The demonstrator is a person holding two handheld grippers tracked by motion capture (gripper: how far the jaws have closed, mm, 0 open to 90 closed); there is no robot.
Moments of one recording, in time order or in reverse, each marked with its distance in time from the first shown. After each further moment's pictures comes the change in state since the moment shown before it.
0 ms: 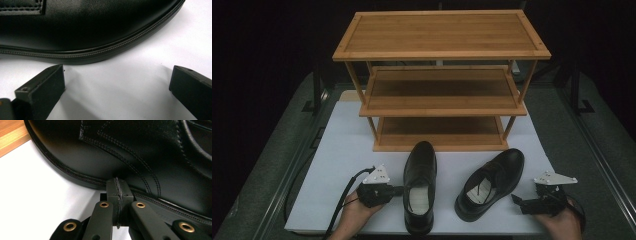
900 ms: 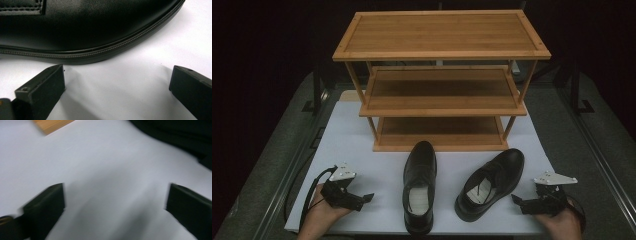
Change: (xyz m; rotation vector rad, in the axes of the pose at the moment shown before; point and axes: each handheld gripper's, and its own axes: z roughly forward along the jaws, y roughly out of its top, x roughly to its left) left arm 0.038 -0.047 -0.067 0.088 0.282 -0.148; right arm 0.000 0.000 0.000 0.000 0.000 0.002
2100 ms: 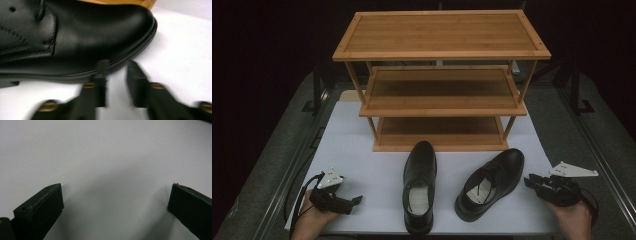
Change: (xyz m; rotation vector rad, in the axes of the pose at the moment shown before) left arm 0.017 -0.032 -0.001 -0.024 0.068 -0.010; right arm -0.022 0.020 -0.027 -0.095 0.049 0.040
